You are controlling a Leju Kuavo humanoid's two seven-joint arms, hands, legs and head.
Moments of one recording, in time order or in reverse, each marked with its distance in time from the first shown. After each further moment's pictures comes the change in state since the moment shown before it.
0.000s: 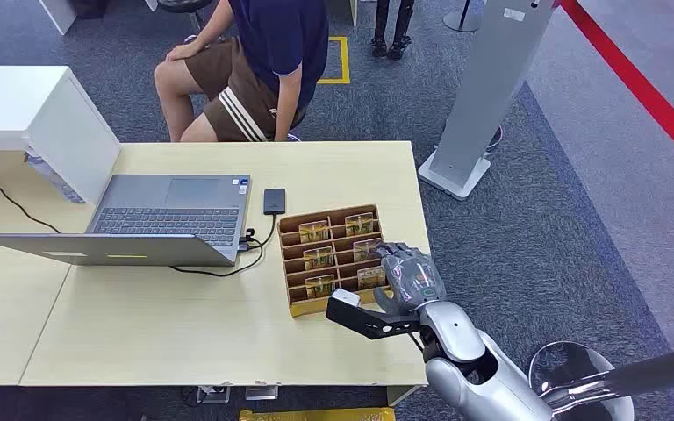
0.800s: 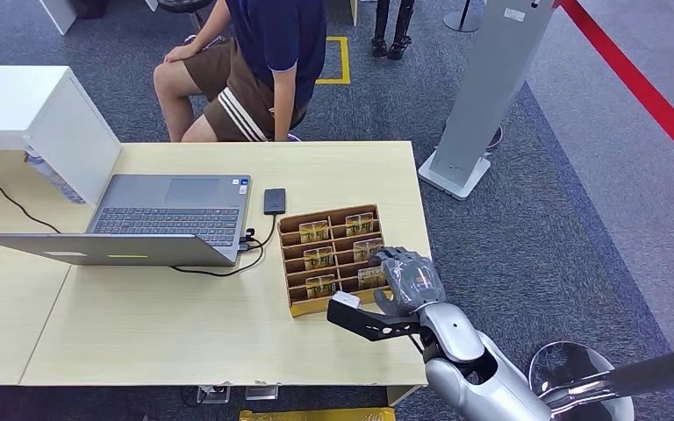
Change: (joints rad) left arm 0.000 0.000 -0.018 0.000 0.001 -0.003 -0.002; right arm 0.001 0.000 0.002 0.017 -0.010 0.006 -0.005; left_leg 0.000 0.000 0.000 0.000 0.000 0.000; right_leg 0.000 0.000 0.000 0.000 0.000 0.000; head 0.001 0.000
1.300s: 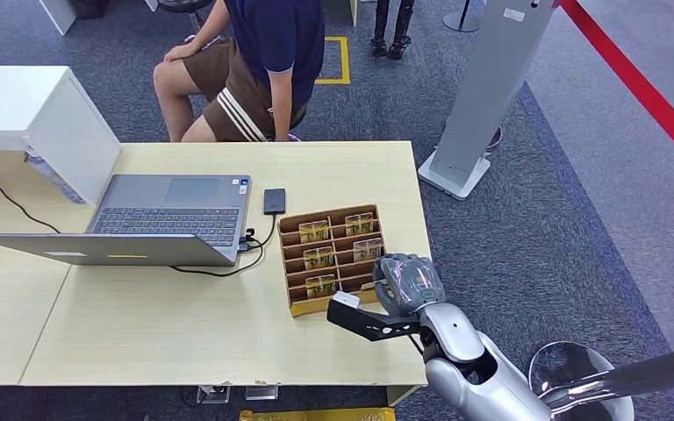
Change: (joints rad) left arm 0.000 0.000 -0.011 0.000 0.007 -0.001 0.000; right arm 0.000 0.000 0.000 0.000 -0.004 0.001 0.002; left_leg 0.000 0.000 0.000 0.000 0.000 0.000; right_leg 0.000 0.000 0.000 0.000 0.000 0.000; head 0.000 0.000
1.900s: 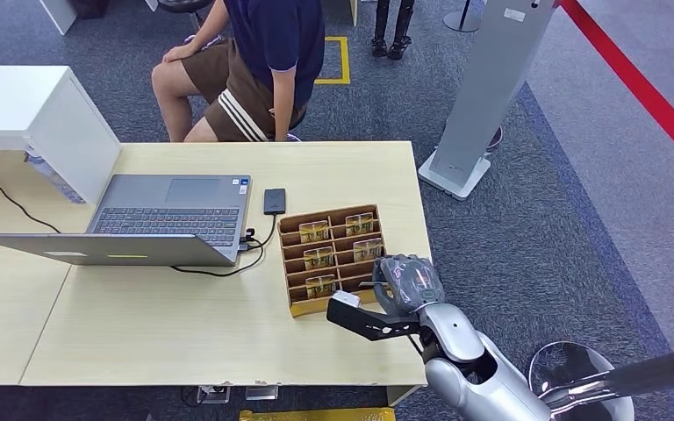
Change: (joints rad) left arm 0.000 0.008 -0.035 0.000 -0.014 -0.021 -0.035; right arm -0.001 0.000 0.004 0.000 -0.023 -0.007 0.002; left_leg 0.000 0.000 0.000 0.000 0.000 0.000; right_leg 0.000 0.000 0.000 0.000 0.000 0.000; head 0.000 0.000
